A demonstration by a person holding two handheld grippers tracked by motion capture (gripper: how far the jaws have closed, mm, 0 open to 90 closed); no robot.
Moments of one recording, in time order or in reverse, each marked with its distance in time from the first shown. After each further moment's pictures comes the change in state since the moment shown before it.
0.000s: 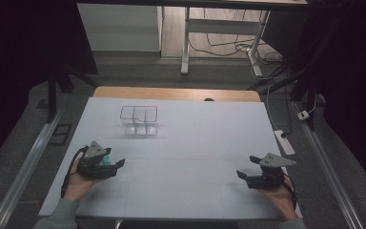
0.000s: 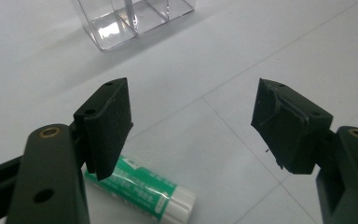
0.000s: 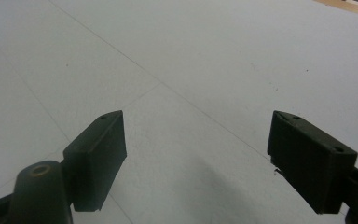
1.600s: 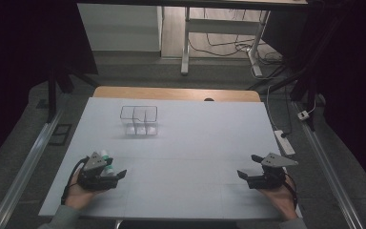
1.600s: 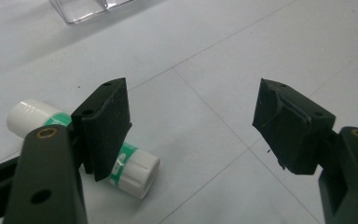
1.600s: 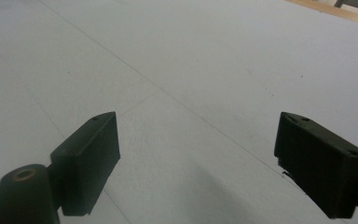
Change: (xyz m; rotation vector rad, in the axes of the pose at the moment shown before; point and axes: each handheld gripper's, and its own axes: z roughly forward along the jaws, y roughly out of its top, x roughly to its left) left arm -0.017 -0.027 -0.004 0.007 -0.055 0.001; right arm -0.001 0.002 -0.003 -0.021 -0.002 0.009
